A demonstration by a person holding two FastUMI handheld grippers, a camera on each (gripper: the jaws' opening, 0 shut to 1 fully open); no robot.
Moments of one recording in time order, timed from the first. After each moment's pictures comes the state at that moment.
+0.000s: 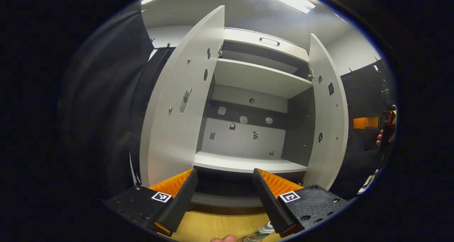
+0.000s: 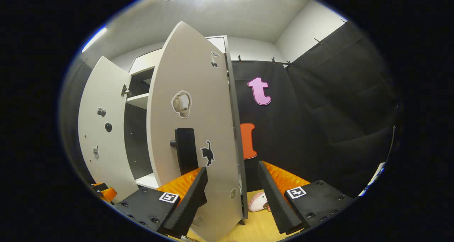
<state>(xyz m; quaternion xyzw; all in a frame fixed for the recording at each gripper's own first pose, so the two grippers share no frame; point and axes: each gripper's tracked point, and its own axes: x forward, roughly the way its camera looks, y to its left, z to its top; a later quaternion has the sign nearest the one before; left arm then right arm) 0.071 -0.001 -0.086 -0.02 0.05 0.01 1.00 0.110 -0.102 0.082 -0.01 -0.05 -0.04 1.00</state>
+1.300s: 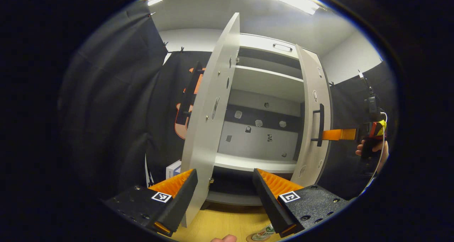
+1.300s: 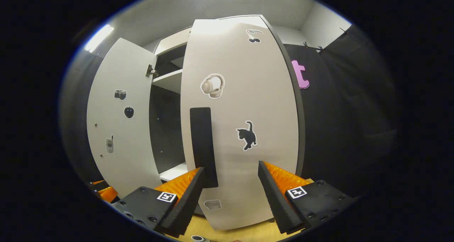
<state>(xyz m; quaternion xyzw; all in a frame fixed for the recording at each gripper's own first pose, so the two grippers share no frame) 0.030 0.048 -0.067 -0.02 0.04 0.08 1.00 0.189 -0.008 0.028 -0.02 0.01 0.06 1.00</state>
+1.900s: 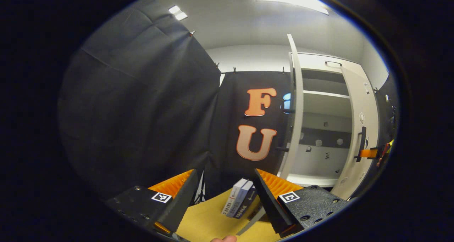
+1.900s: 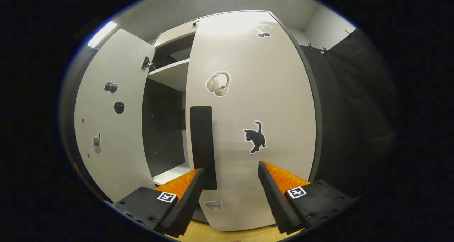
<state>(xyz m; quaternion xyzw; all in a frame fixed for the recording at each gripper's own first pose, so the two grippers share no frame) -0.038 0.190 0.007 0.02 -0.03 0.31 0.95 0.233 0.012 0.026 -0.03 0.01 0.06 1.00</state>
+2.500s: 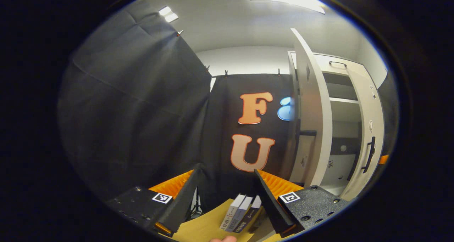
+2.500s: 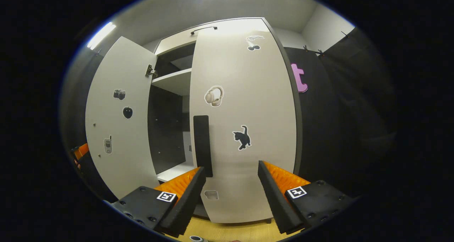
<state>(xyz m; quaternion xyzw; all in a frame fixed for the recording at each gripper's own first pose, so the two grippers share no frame) 0.068 0.207 0.039 0.02 -0.04 0.24 0.97 0.162 -0.017 0.040 -0.03 0.00 0.05 1.00</state>
